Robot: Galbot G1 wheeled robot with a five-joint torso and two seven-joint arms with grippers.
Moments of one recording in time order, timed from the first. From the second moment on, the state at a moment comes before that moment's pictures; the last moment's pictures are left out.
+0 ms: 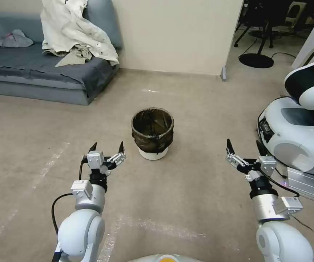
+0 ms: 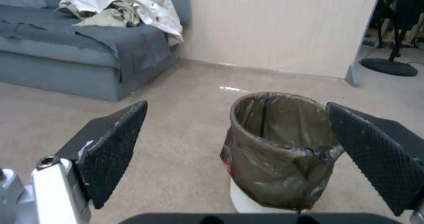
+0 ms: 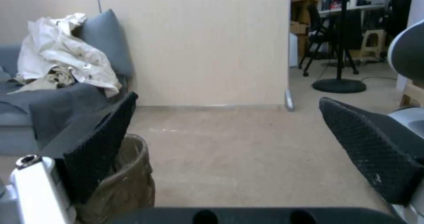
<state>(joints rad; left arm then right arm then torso) 1.53 -1.51 -0.52 -2.20 -0.13 0.19 -0.06 -1.60 1.53 0.70 2.17 0.22 0.07 -0.14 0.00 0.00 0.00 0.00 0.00</state>
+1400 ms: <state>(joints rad) 1.48 -1.49 -0.51 -2.16 -0.14 0.21 -0.06 -1.60 1.53 0.69 2.17 0.24 0.10 -0.16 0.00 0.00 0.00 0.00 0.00</state>
